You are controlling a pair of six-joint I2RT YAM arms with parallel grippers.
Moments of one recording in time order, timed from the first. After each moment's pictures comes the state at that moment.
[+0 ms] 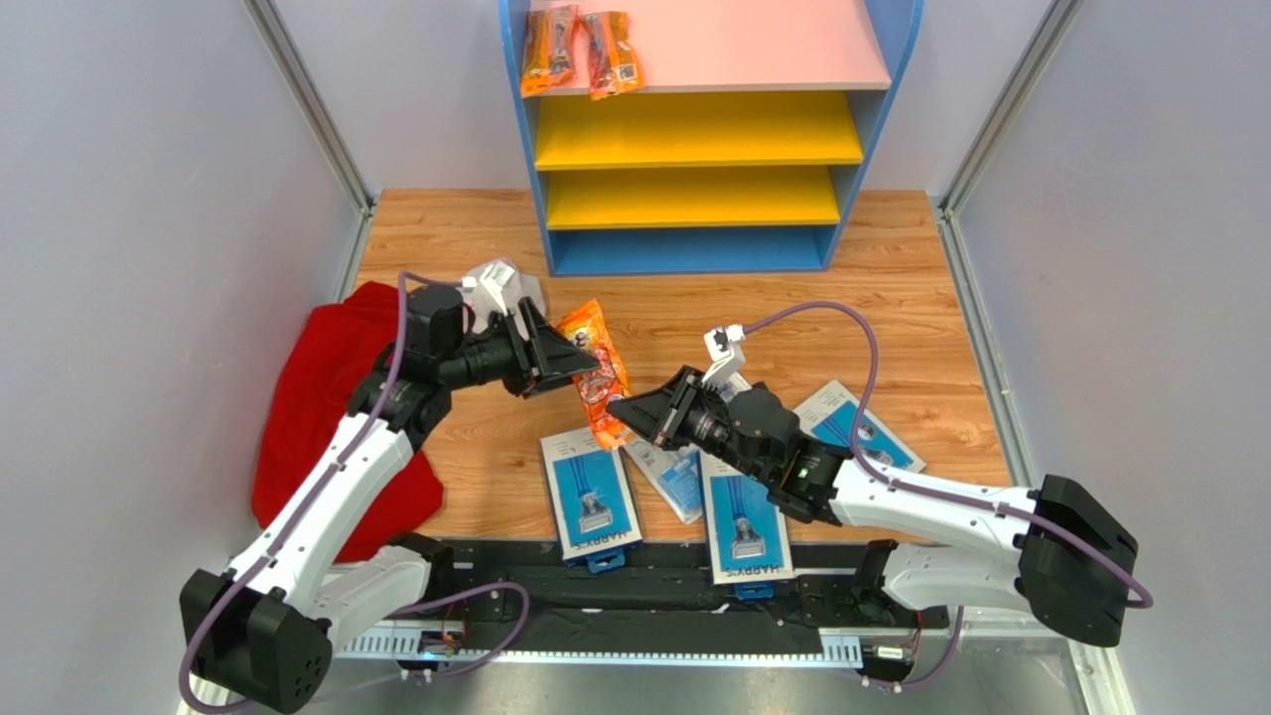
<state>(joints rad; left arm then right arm) -0.33 0.99 0.82 -0.26 0.69 -0.92 1.05 1.15 0.59 0.47 0.11 1.06</state>
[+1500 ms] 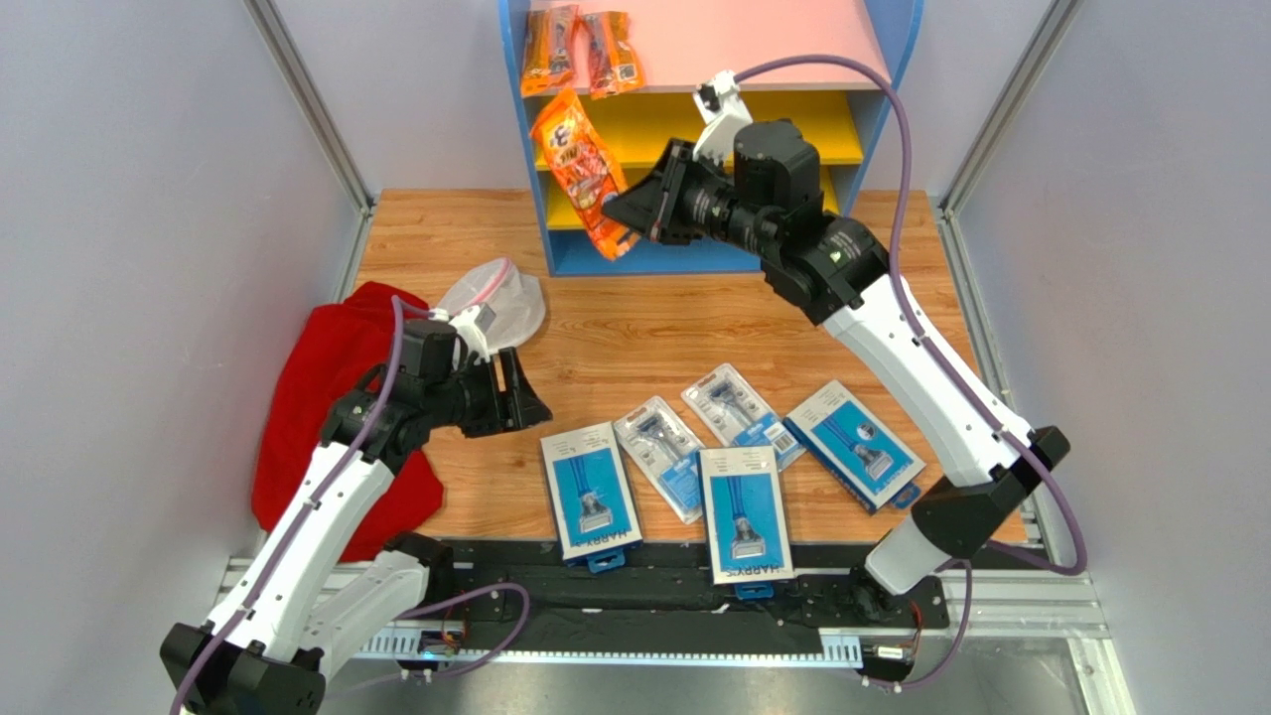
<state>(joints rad) -0.33 0.86 0.87 -0.79 0.33 -0.50 0.71 1.56 1.87 -0.48 -0.18 0.66</state>
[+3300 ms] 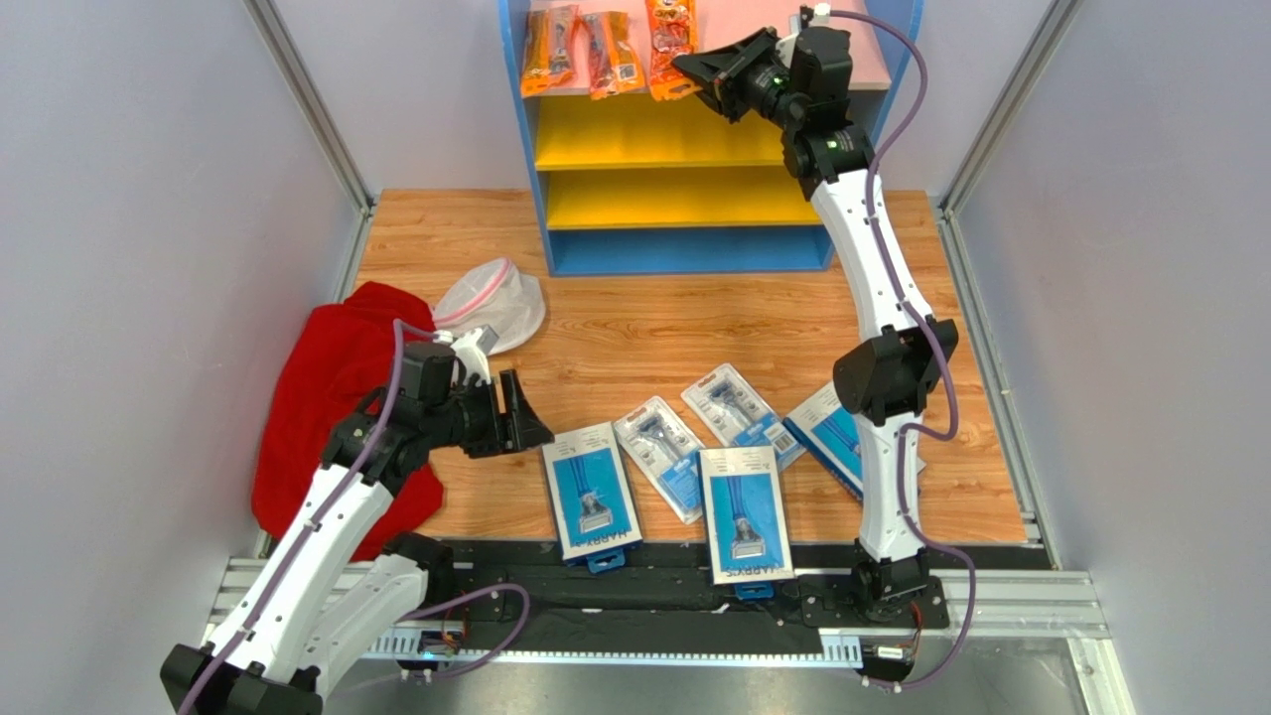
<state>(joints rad) -0.33 0.78 0.75 -0.77 0.40 -0.51 0.27 2.24 2.57 -0.30 -0.41 1.27</state>
